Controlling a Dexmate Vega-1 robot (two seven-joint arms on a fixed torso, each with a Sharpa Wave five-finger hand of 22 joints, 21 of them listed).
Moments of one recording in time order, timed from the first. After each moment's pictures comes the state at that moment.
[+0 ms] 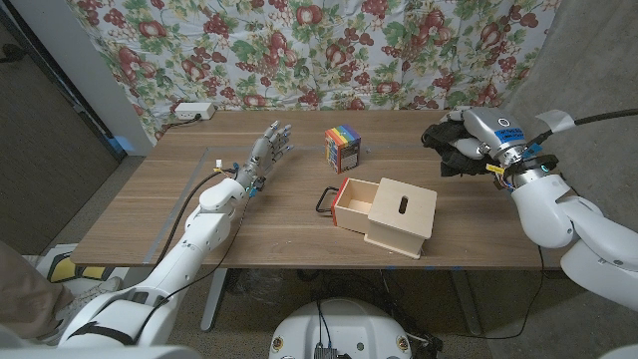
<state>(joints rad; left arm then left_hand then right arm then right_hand) 0.78 0.32 0.19 -1.13 -0.39 -0.27 -0.37 0.10 -0.01 0.21 -0.11 0.43 0.20 -0.22 0.20 0.19 0.07 -0.09 0.20 0.19 -0.02 -0.03 0.19 0.18 0.07 0.04 0.19 0.18 -1.52 -1.01 0.07 -2.30 -0.63 -0.27 -0.31 1.49 0.07 0.13 -0.14 0.35 0.89 -0.04 0.49 0.42 0.73 -0.10 0.78 0.71 0.89 0.04 0.53 0.71 0.78 -0.03 1.14 0.30</state>
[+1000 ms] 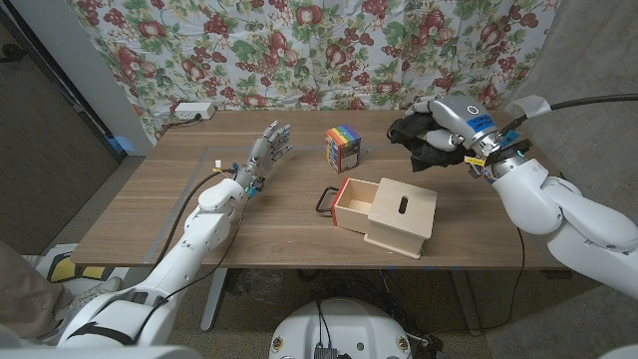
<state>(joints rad) 0.78 0.32 0.19 -1.13 -0.40 -0.27 -0.37 0.10 0.00 0.21 -0.11 0.43 0.21 -0.22 0.20 0.19 0.07 -0.09 0.20 0.19 -0.02 -0.03 0.19 0.18 0.07 0.04 0.19 0.18 -1.38 -0.98 0.00 -2.30 -0.63 -0.05 -0.26 1.46 0.06 0.15 -0.13 0.35 0.90 -0.04 0.49 0.42 0.76 -0.10 0.77 0.72 0.92 0.04 0.52 0.73 0.80 -0.05 1.16 0.27</state>
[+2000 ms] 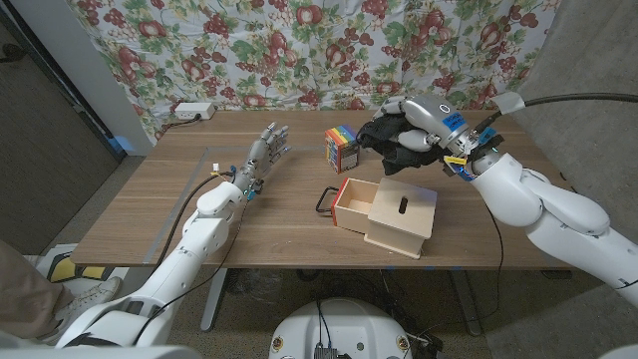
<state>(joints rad) 0.83 0.34 0.18 -1.18 -0.41 -0.27 -0.34 0.10 0.00 0.21 -0.11 0.43 0.21 -0.22 0.20 0.19 0.07 -0.09 0.20 0.19 -0.02 -0.03 0.19 0.18 0.07 0.04 0.19 0.18 -1.22 -0.94 -0.13 -2.24 -0.58 0.17 -0.23 1.45 0.05 0.17 -0.14 0.35 0.91 -0.04 0.49 0.41 0.77 -0.09 0.77 0.73 0.92 0.04 0.52 0.74 0.80 -0.06 1.18 0.24</state>
